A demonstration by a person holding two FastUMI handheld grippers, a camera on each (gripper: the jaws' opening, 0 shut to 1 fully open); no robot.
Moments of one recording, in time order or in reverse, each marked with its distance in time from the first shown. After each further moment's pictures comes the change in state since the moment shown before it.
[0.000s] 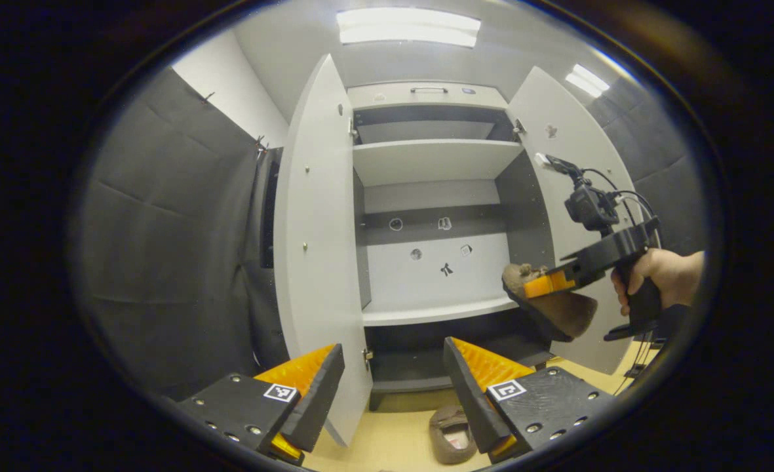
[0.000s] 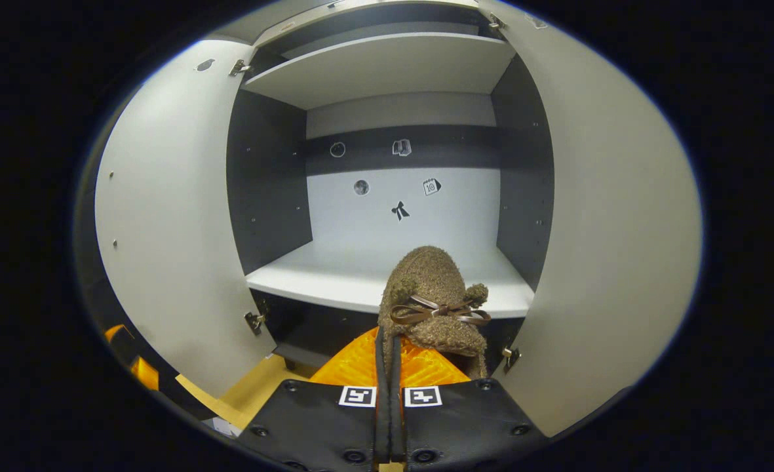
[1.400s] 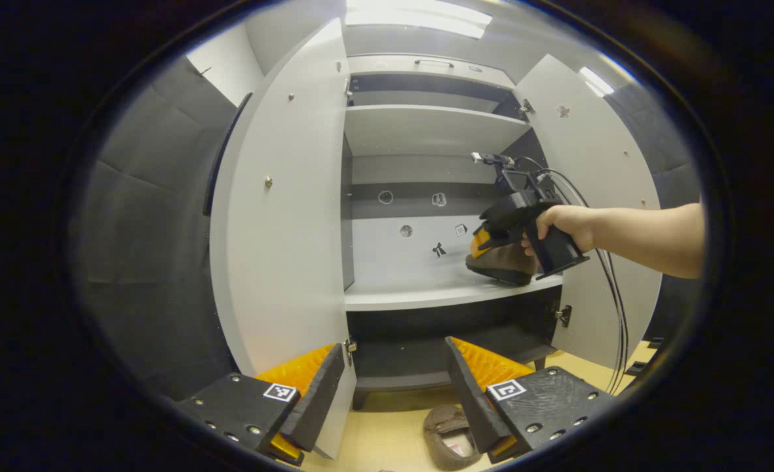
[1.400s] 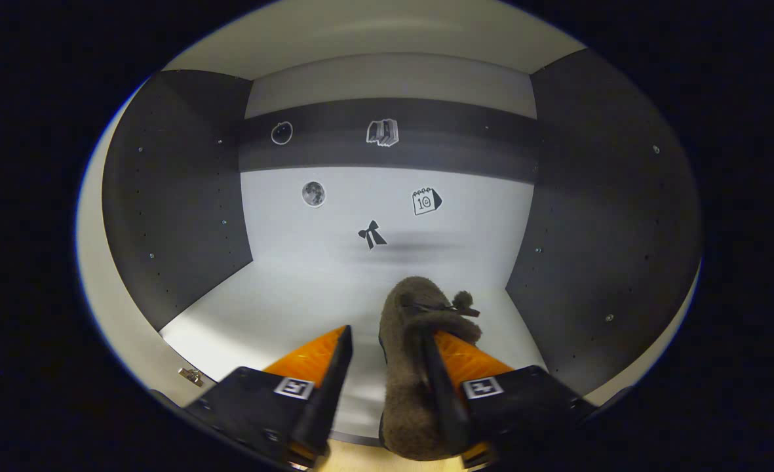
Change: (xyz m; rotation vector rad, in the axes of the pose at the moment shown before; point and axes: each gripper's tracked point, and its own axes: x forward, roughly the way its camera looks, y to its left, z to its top) left arm 0.065 0.002 -0.043 -0.035 0.067 -0.072; right arm 0.166 -0.034 0.072 -0.060 0.100 -0.122
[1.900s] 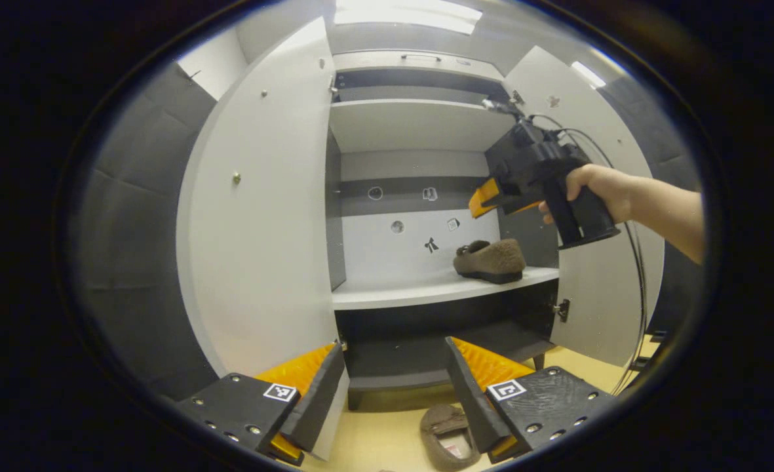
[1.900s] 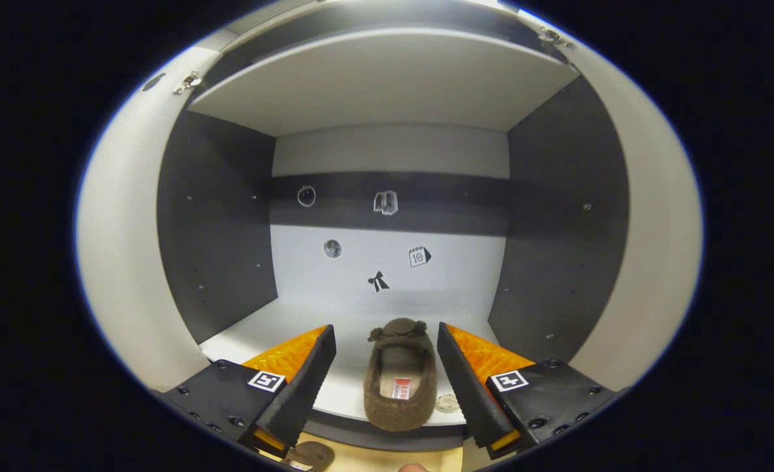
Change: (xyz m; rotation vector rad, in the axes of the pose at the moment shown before) left arm 0.011 -0.019 -0.010 0.032 0.014 -0.025; right arm -0.103 -0.005 0.042 0.004 -0.231 0.036
